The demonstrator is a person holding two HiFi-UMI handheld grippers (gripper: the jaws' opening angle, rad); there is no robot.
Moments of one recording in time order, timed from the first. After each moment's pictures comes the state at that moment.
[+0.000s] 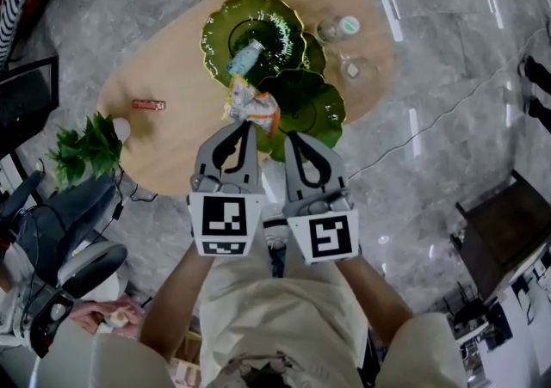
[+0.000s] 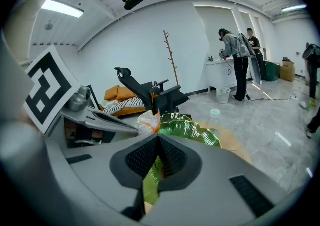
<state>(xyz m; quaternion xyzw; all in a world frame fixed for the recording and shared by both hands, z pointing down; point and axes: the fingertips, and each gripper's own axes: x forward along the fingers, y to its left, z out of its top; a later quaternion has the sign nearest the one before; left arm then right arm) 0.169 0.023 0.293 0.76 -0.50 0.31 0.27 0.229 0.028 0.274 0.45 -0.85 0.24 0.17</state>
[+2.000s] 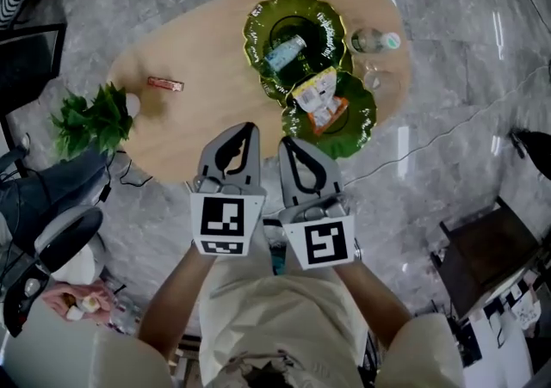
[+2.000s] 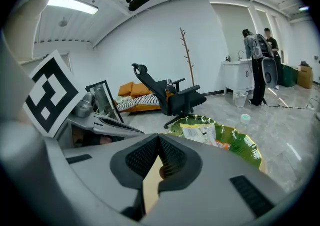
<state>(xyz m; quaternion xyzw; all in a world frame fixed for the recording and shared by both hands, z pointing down) 0.110 0.053 0.285 0.73 -0.56 0.25 0.31 0.158 0.054 0.255 0.38 -0.88 0.22 0.18</state>
